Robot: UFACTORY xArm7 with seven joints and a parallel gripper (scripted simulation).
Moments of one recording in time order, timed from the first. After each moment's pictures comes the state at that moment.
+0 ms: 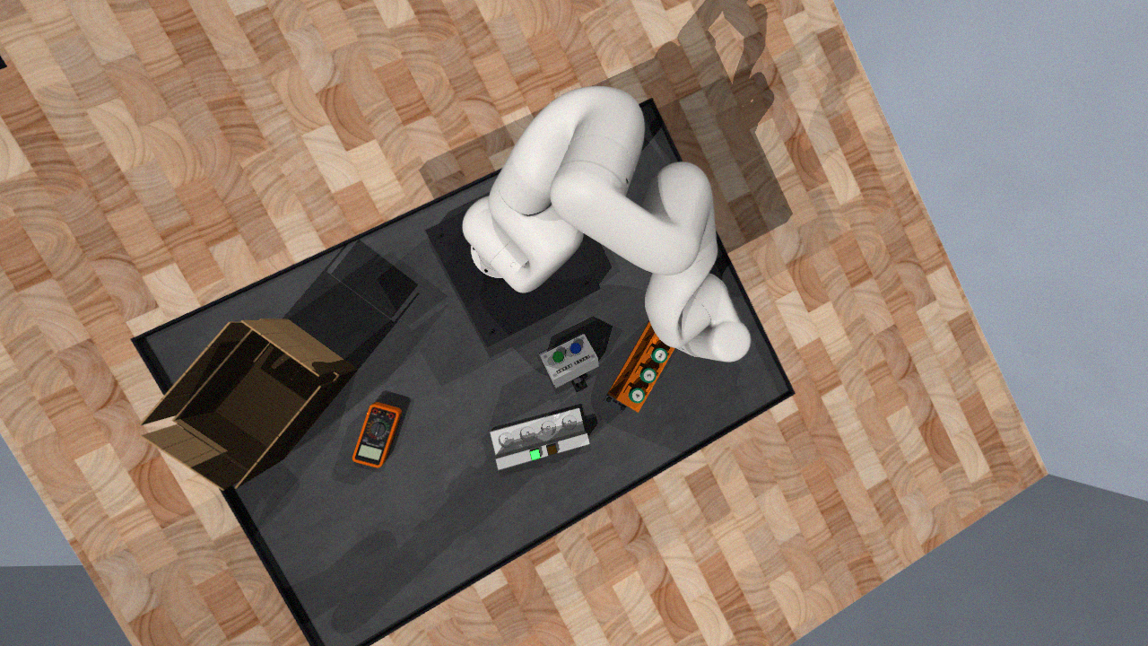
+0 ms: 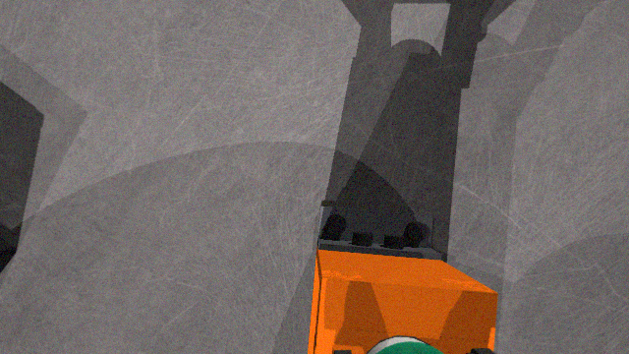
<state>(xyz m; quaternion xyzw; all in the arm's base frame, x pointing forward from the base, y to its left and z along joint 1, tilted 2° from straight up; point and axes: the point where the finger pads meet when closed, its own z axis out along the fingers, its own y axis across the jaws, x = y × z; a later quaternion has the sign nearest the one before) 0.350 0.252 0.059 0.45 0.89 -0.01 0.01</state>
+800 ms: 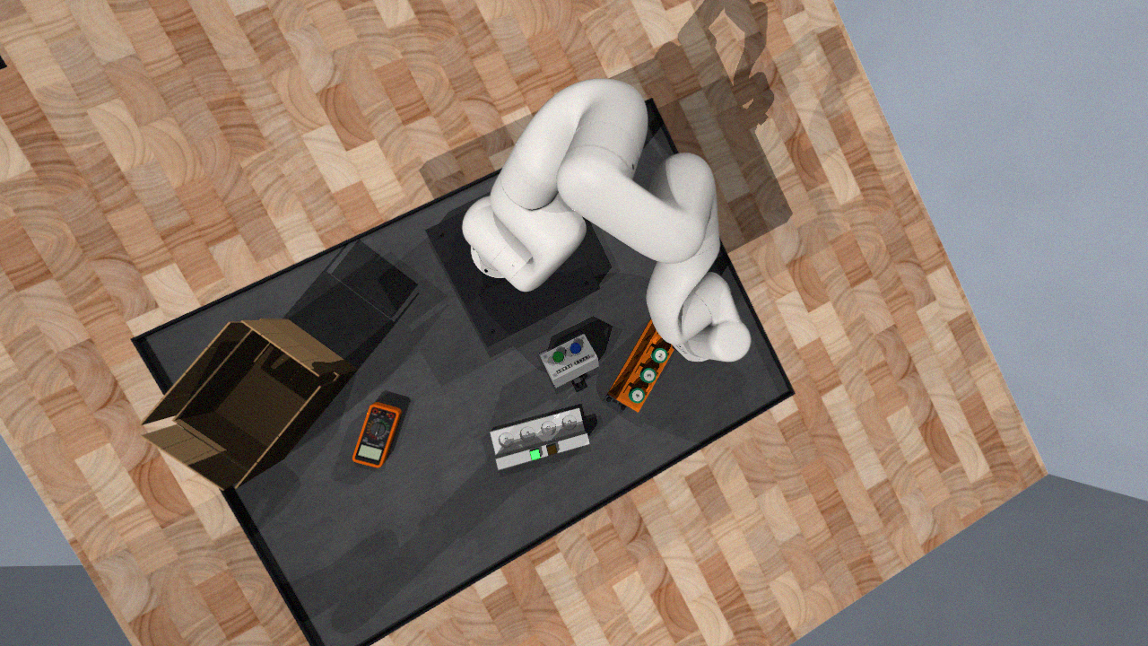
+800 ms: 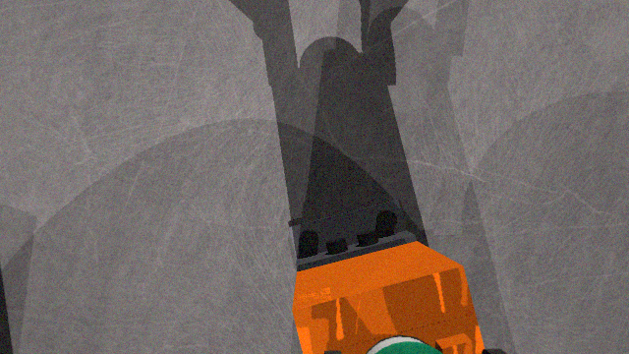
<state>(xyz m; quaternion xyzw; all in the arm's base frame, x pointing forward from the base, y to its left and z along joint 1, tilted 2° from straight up) 0.351 0.252 0.059 0.59 0.81 -0.01 0.01</state>
